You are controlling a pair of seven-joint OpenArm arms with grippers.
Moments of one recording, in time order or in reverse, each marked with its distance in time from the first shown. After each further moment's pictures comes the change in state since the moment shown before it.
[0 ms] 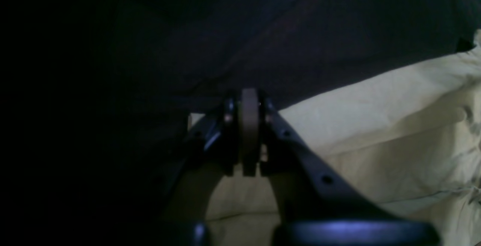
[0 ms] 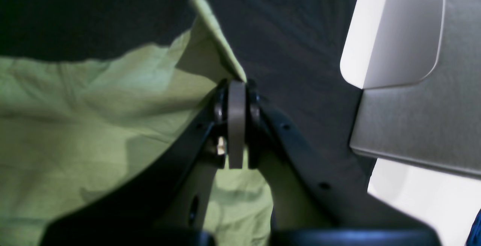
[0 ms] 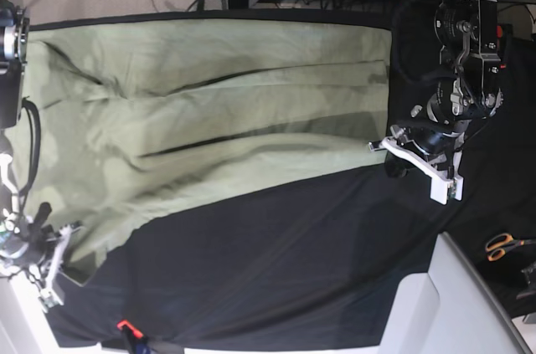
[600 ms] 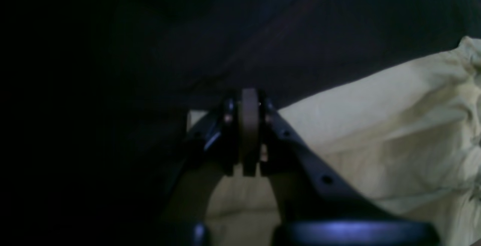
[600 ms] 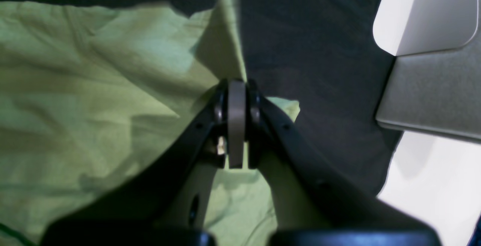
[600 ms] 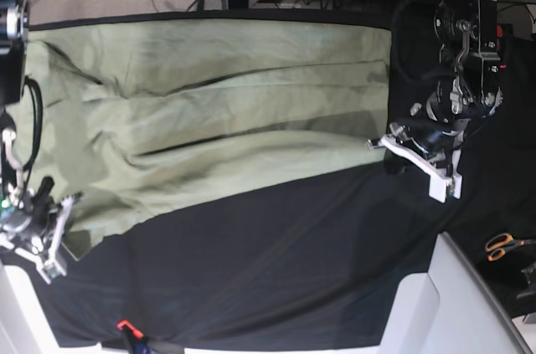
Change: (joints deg) left arm 0.7 0.0 0.2 0.4 0.2 0.0 1.0; right arm -6.3 0.4 0.2 3.1 0.0 -0.4 -2.7
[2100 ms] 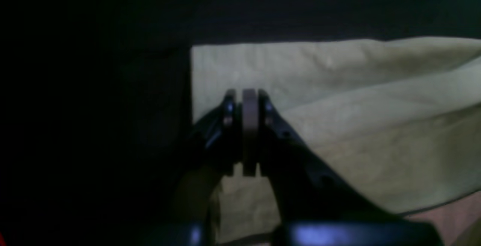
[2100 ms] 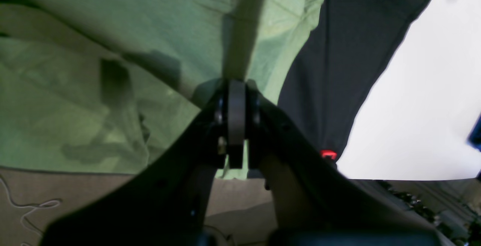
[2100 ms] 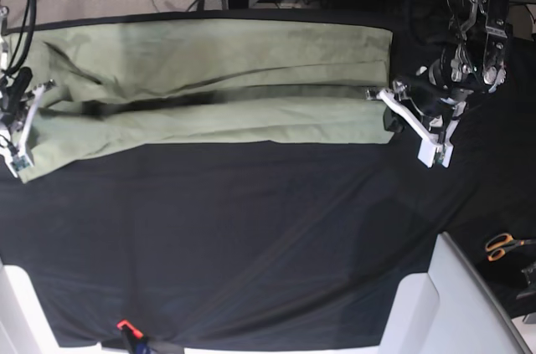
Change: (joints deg) left arm 8.1 -7.1 5.0 3.9 -0.1 -0.3 2.2; right arm -28.9 -1.3 14.9 30.0 0.6 -0.1 -23.7
